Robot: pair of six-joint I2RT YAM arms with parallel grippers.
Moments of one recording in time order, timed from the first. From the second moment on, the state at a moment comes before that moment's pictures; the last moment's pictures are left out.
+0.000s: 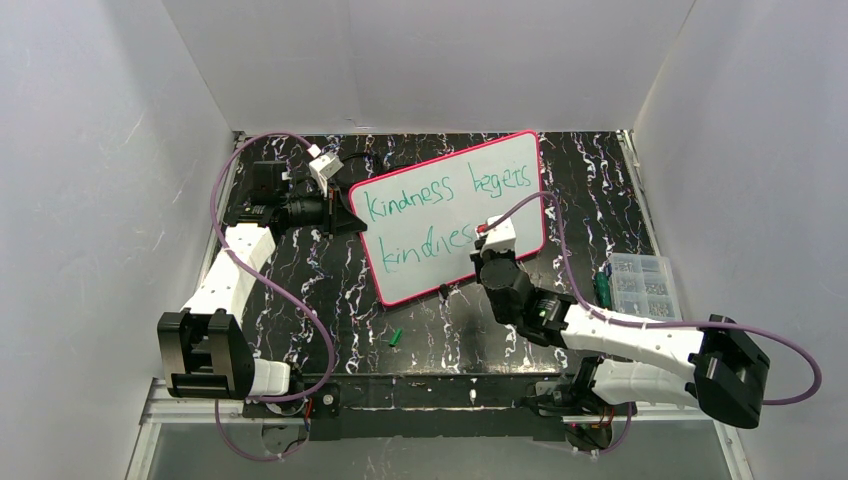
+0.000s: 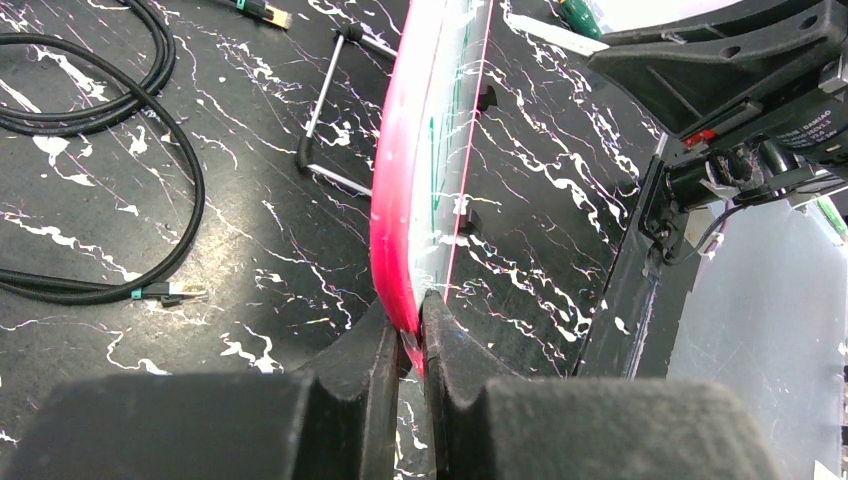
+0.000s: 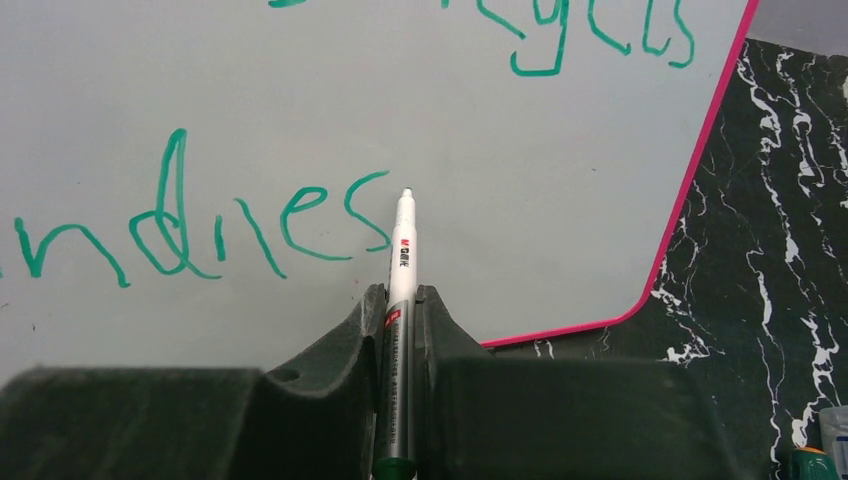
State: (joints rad) left arm -0.05 1.34 1.06 -0.48 1.00 0.18; right arm 1.09 1.10 0.59 0.18 0.86 0.16
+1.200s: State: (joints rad) left arm -0.05 1.34 1.06 -0.48 1.00 0.18; right arm 1.04 1.17 0.59 0.23 0.79 0.16
